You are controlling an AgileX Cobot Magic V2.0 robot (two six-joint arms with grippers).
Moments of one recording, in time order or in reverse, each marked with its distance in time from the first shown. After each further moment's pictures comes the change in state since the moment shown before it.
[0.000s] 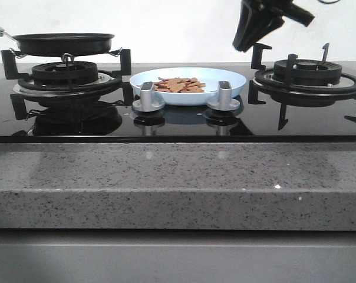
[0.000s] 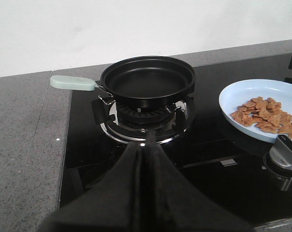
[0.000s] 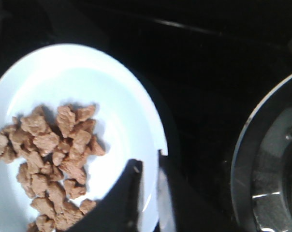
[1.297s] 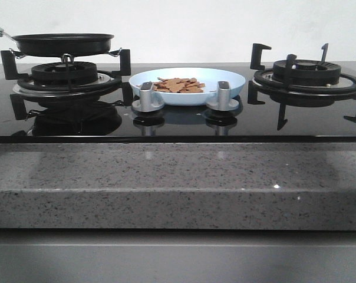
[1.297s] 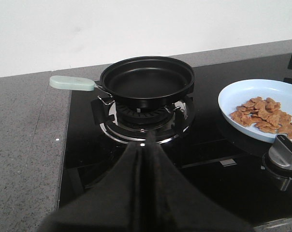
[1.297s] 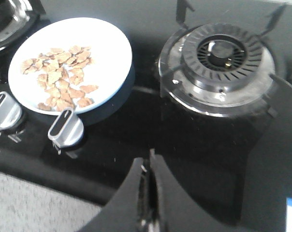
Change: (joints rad) left arm 0.000 0.000 0.000 0.000 0.000 0.000; right arm -0.001 -1.253 1.306 -0.195 -0.583 -0.040
